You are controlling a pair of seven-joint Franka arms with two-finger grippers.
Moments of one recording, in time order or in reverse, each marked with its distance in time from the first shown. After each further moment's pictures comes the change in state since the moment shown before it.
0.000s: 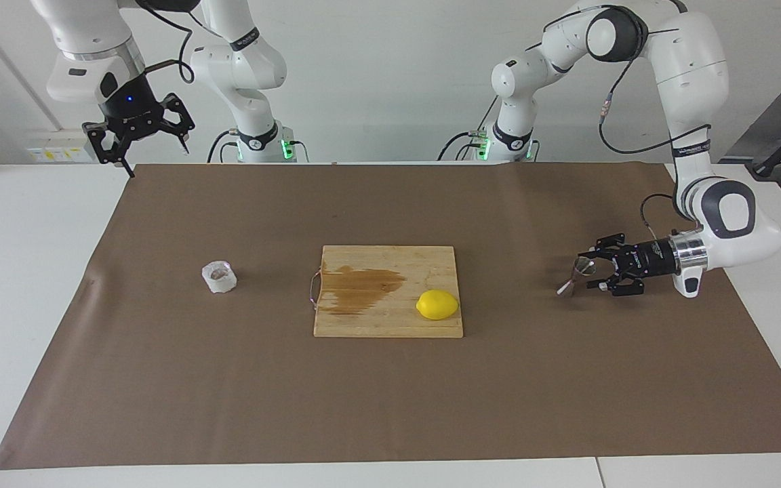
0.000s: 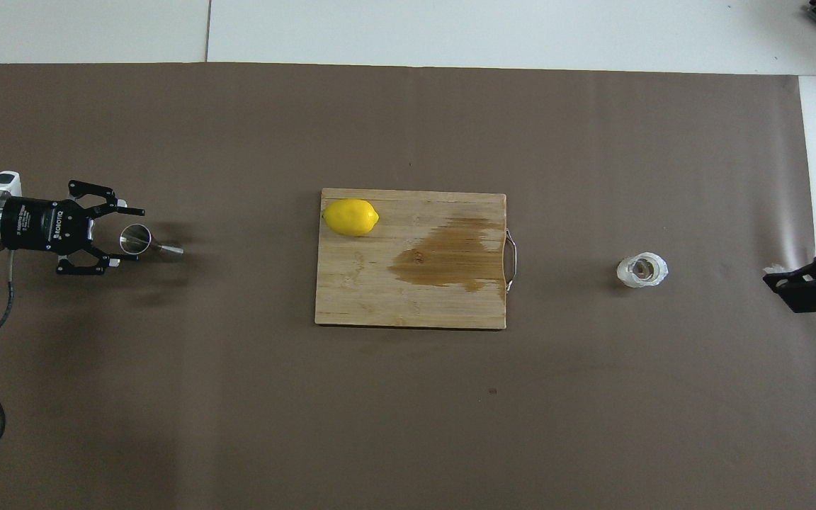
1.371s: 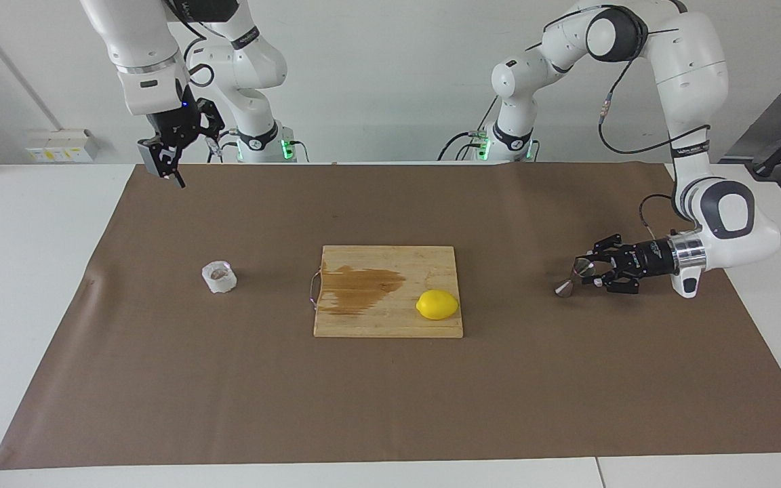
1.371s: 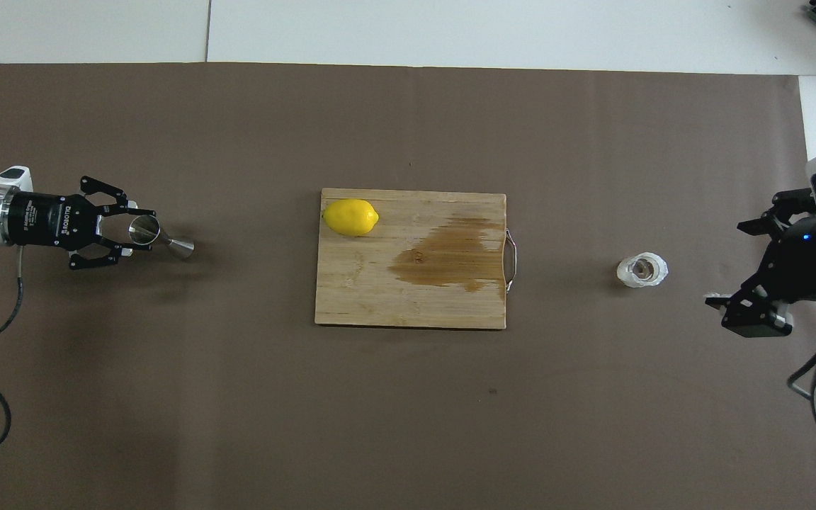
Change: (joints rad) left arm -0.013 -0.009 -0.030 0.000 -0.063 -0.030 -0.001; right arm 0.073 -0.045 0.003 -0.176 0.033 0.148 -0.385
